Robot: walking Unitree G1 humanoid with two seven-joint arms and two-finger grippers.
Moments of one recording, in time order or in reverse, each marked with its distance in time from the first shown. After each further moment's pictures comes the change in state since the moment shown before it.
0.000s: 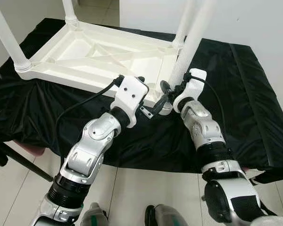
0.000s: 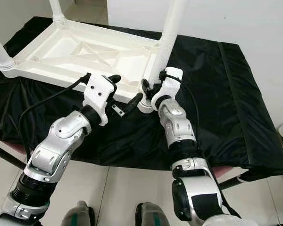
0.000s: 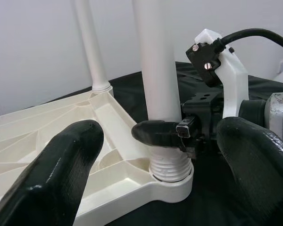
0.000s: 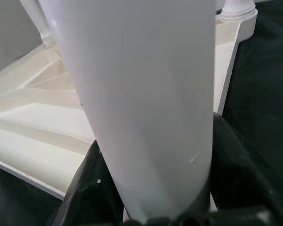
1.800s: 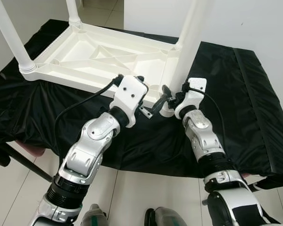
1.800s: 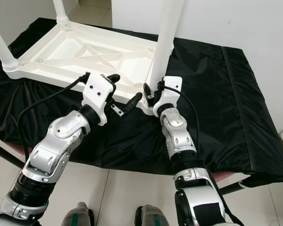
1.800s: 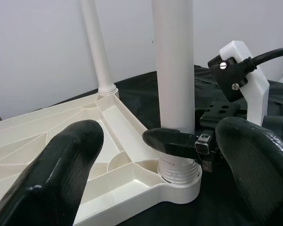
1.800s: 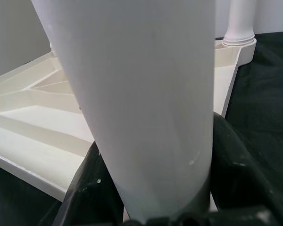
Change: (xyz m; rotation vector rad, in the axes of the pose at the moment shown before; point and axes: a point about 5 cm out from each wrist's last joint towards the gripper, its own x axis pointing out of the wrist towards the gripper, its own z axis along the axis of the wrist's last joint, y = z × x) left arm -0.002 0.001 0.001 0.009 0.005 -0.001; right arm -0.013 -0.001 -0.016 -0.055 -0.094 -0.008
